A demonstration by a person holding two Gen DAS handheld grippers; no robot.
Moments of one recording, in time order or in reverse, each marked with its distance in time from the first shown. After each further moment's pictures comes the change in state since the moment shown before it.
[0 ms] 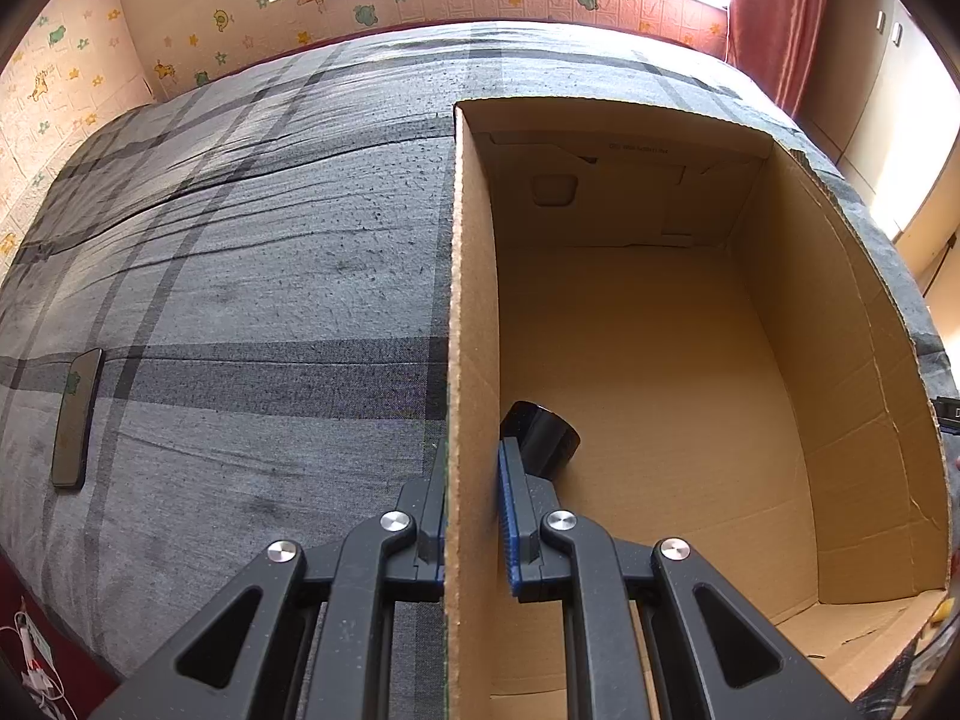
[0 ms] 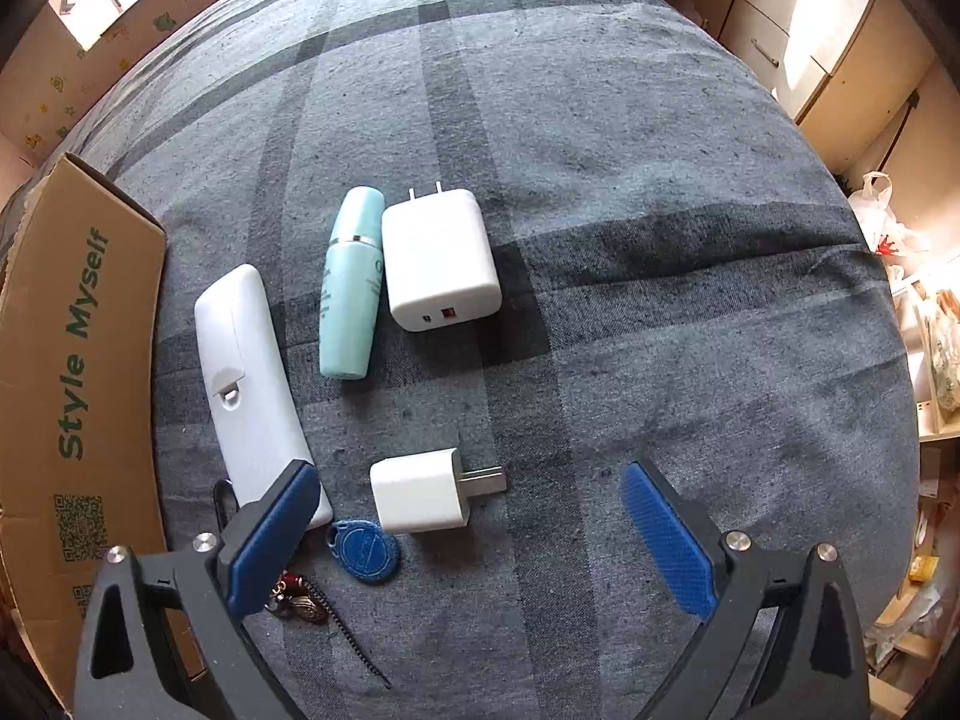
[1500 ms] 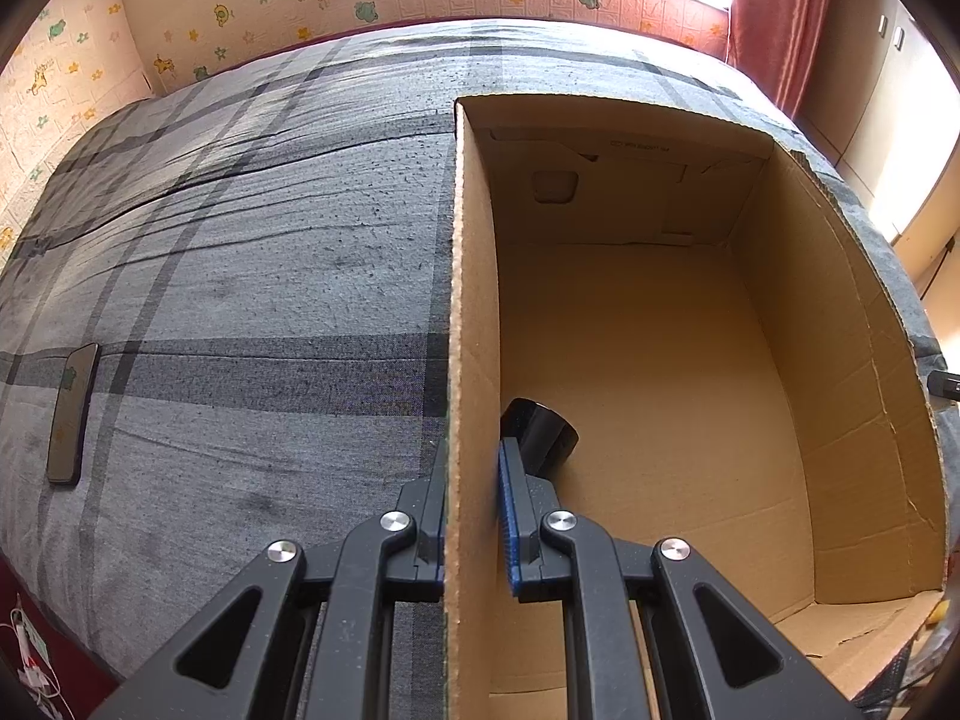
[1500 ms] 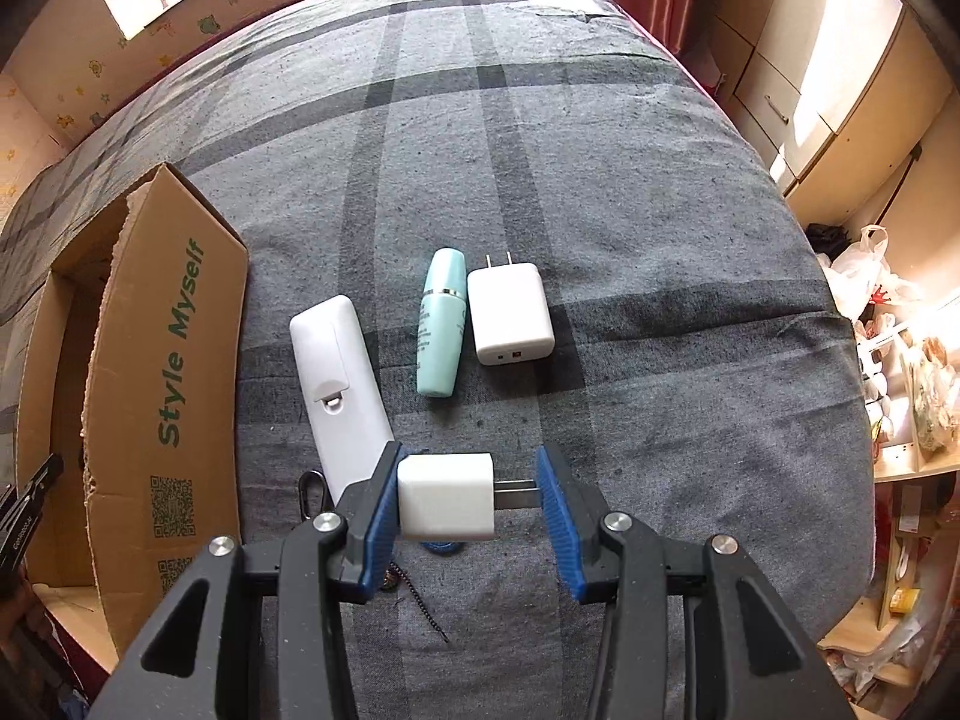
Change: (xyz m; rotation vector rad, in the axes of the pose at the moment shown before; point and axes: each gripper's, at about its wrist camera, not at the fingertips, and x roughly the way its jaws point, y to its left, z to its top) left arm 0.003 0.004 0.001 -0.009 0.008 -0.009; right arm -0.068 0.045 0.003 -0.100 -0.085 -0.010
